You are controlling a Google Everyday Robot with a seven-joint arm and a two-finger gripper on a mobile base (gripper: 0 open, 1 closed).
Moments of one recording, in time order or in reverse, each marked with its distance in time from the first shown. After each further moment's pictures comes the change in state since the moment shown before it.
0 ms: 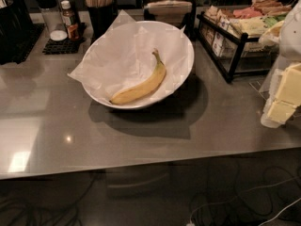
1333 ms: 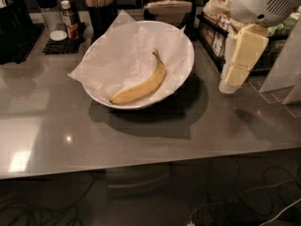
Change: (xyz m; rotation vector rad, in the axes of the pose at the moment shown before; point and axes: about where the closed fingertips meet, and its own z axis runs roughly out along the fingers) arm -0.103 -0.023 -0.013 -0.030 -0.192 -0.247
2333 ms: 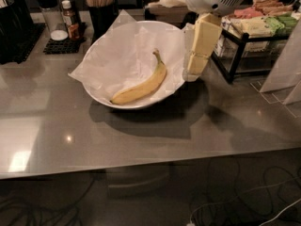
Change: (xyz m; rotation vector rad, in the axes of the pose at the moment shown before) arm -0.072 -0.023 0.026 -0.043 -0.136 -0.170
